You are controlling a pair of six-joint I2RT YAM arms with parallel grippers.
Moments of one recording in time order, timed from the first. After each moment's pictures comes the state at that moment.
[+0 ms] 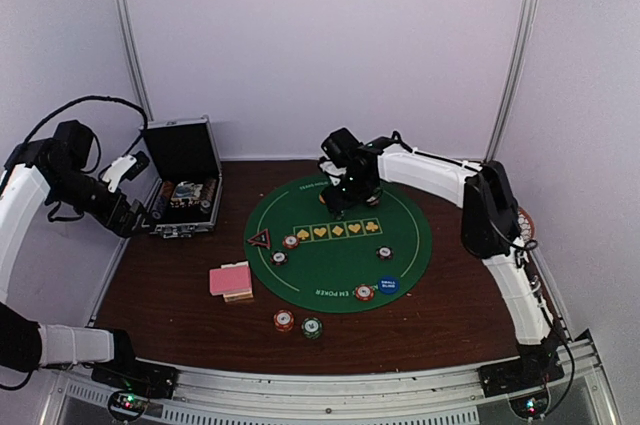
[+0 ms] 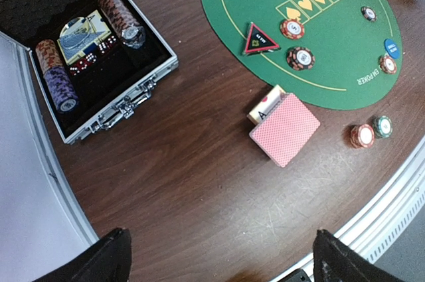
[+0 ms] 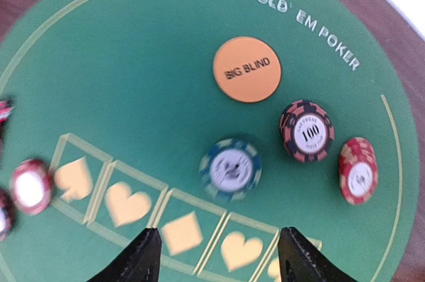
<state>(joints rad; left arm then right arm) 0.09 1.10 1.27 -1.29 0.40 0.53 0.70 2.44 2.23 -0.84 0.15 0.08</state>
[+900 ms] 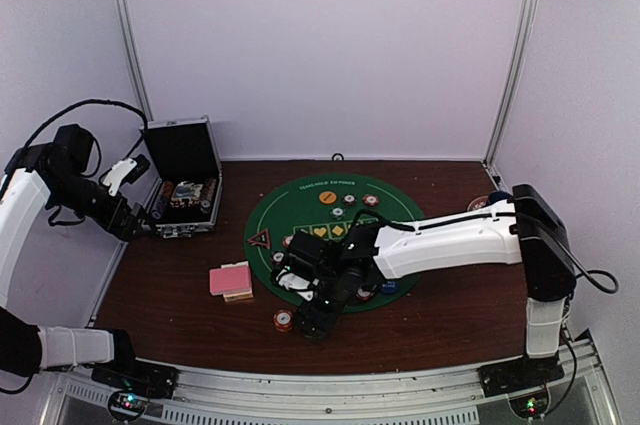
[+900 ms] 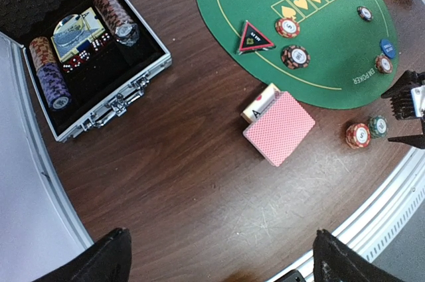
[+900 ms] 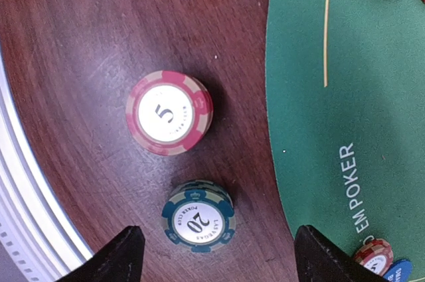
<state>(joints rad) 0.09 1.08 1.23 -1.27 0.41 0.51 1.22 1.99 1.50 -0.71 0.02 0.15</state>
